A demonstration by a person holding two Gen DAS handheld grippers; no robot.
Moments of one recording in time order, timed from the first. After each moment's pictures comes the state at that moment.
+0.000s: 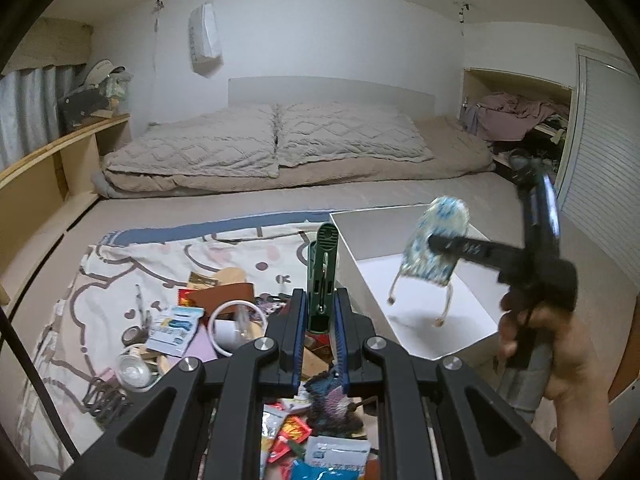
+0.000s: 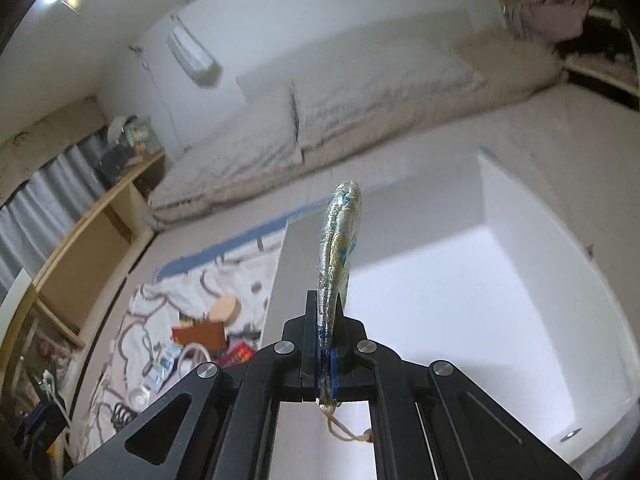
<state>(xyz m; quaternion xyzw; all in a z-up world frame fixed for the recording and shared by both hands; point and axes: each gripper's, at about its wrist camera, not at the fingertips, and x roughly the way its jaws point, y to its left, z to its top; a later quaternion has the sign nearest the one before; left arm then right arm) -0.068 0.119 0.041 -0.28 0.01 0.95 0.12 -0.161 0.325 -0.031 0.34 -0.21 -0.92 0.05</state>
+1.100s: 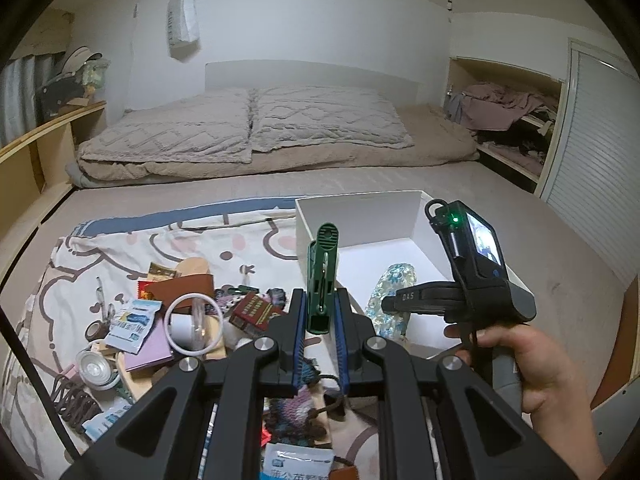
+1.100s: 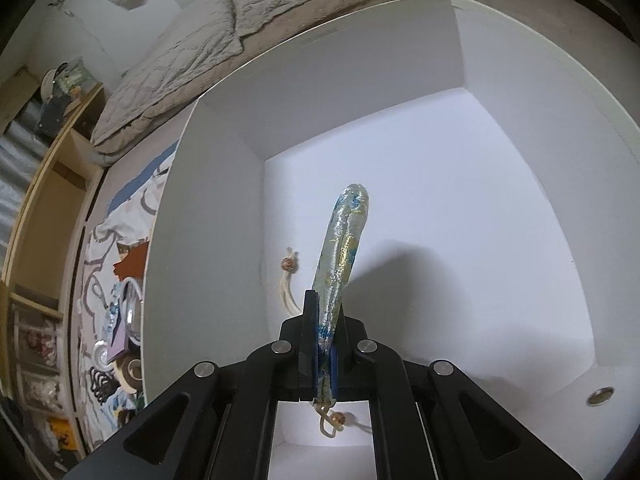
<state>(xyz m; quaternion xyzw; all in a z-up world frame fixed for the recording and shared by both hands) -0.082 0.156 0.028 -0.31 0.01 0.94 0.15 -0.196 0.341 -0.107 0.52 -0.22 -0.83 0.02</state>
